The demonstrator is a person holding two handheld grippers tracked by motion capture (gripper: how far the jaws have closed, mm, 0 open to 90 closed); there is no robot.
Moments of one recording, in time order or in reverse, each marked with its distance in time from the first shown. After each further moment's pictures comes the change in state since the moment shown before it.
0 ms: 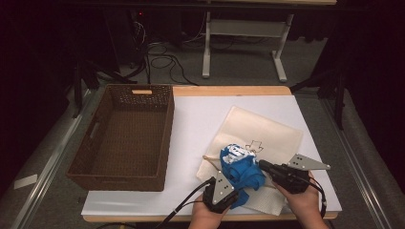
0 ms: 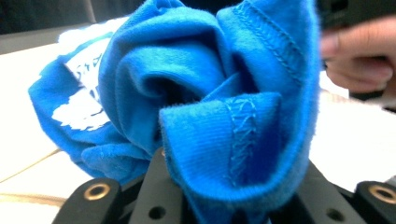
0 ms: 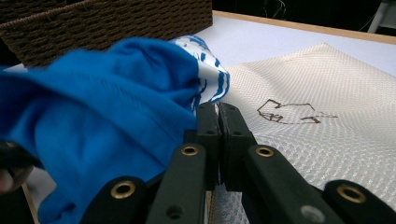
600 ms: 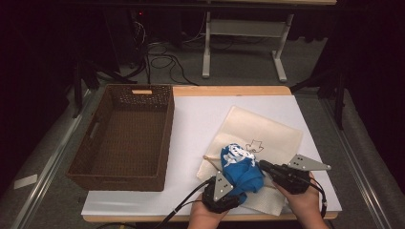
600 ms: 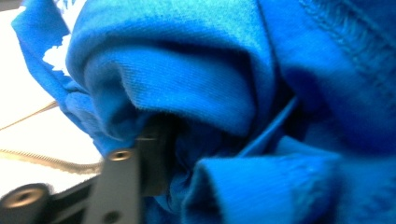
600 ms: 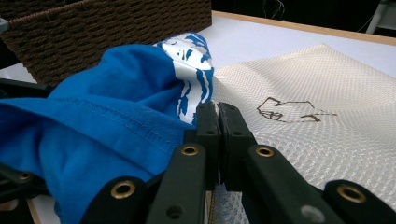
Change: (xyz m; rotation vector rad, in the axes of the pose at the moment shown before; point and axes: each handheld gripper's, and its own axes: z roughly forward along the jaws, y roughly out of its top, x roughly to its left) left arm 0.003 -0.010 -0.002 0.040 0.064 -0.050; right arm 0.000 -0.001 -0.002 -0.002 -0.005 -0.006
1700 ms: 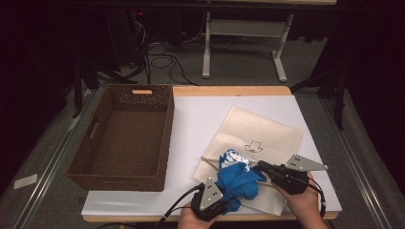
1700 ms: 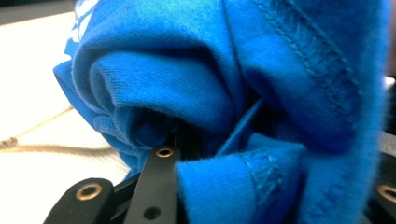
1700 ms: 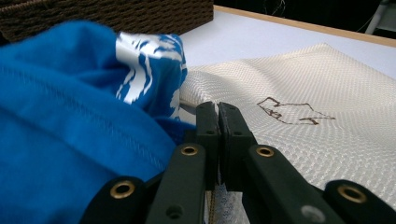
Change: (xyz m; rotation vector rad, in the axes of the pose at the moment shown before) left arm 0.010 0.004 -0.039 -0.027 -0.089 0.018; right arm 0.004 0.001 0.003 0.026 -0.009 -0.034
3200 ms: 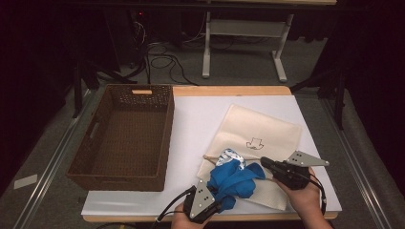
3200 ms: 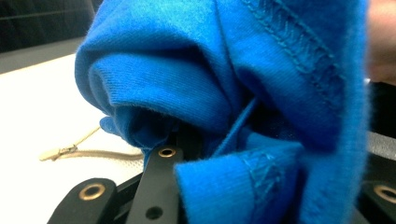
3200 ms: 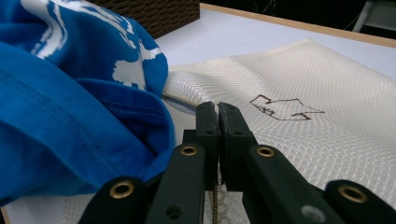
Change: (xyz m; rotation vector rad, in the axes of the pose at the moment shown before) left arm 0.000 -0.004 -0.019 -0.054 0.045 0.075; right arm -0.012 0.002 0.002 0.011 -0.031 0.017
